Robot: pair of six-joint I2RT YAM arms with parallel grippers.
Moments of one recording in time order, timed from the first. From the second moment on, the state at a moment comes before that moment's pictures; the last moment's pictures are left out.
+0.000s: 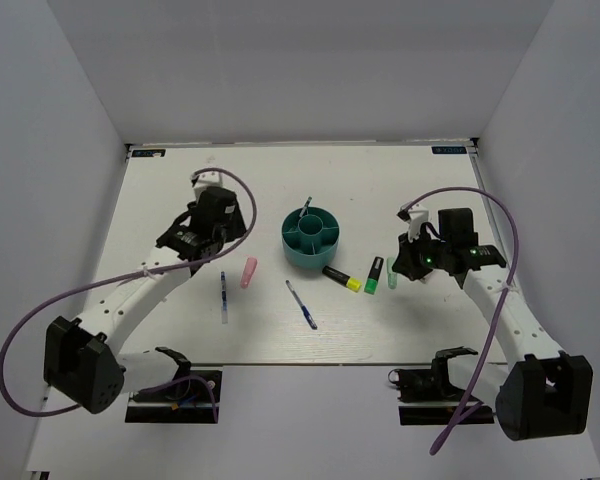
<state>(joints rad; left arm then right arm) -0.54 1.23 1.01 -0.42 -0.46 -0.51 0.15 1.06 0.77 -0.61 -0.51 -0.27</state>
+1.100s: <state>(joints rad) -0.33 1.58 0.88 -0.66 -0.16 -0.58 0.15 1.11 0.80 -0.67 -0.55 -0.27</state>
